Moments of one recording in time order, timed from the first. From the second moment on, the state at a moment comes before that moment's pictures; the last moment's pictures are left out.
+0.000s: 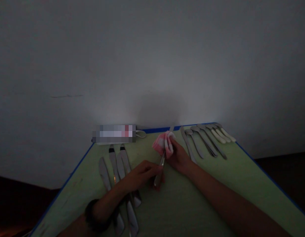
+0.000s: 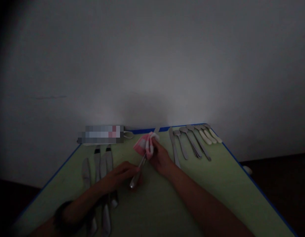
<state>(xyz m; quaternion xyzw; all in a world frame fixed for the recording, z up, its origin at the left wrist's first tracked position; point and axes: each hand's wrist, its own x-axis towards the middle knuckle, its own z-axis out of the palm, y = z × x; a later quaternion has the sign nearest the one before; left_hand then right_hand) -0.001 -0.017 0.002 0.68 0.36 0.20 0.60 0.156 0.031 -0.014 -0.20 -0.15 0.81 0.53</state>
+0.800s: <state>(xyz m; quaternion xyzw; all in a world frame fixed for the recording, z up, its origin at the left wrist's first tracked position) -0.005 -0.016 0.002 0.69 0.37 0.17 0.61 0.156 0.029 -0.015 -0.22 -0.19 0.80 0.52</state>
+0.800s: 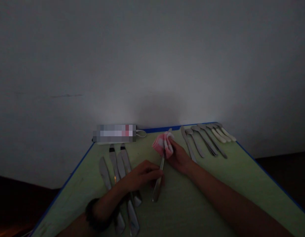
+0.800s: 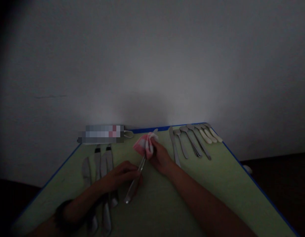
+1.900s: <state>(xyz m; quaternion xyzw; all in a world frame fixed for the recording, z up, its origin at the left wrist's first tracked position) 0.002 -0.014 -0.003 0.63 0.39 0.22 0.63 0.157 0.028 -0.013 -0.22 -0.21 0.82 0.49</state>
